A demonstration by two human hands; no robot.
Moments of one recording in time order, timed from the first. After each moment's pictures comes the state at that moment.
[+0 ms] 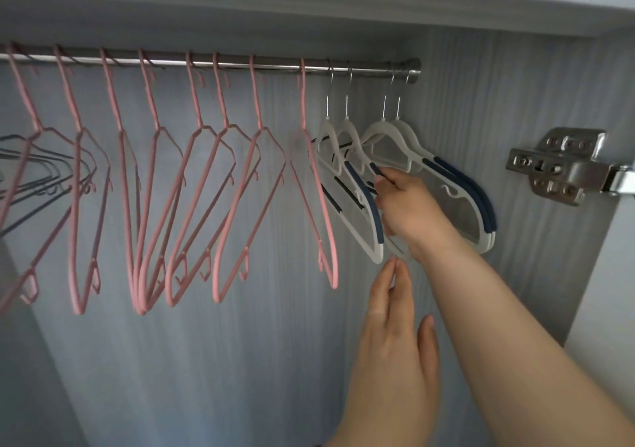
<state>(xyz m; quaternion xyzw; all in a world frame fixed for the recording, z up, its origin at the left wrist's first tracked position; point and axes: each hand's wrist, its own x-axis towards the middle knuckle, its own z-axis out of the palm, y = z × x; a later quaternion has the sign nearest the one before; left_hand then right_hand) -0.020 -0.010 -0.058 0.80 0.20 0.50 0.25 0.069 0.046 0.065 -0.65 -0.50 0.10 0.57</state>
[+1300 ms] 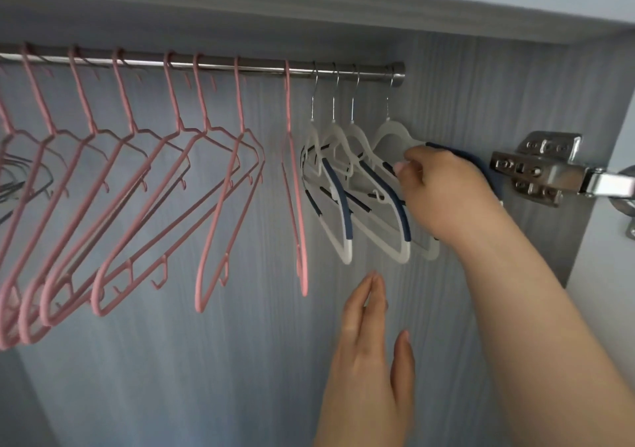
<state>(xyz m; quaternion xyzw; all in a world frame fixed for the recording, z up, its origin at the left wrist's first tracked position) -0.037 -0.009 -0.060 0.79 0.19 0.55 0.21 0.072 -0.007 0.096 -0.75 -0.51 -0.19 0.38</state>
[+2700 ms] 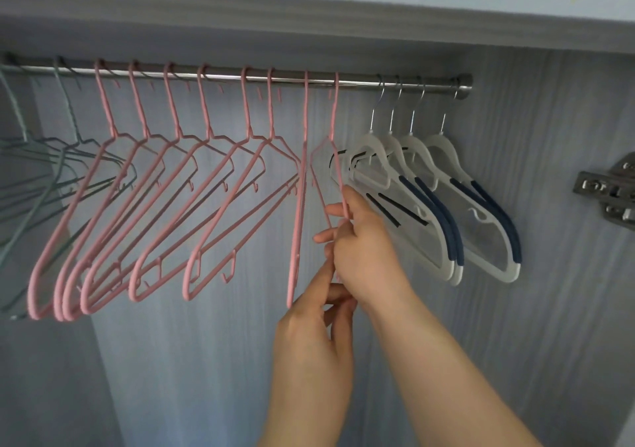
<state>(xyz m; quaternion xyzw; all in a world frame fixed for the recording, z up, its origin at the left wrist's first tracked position) -0.107 0.023 -0.021 0.69 0.33 0.60 0.22 -0.036 0.047 0.053 -0.57 -0.56 0.20 0.57</state>
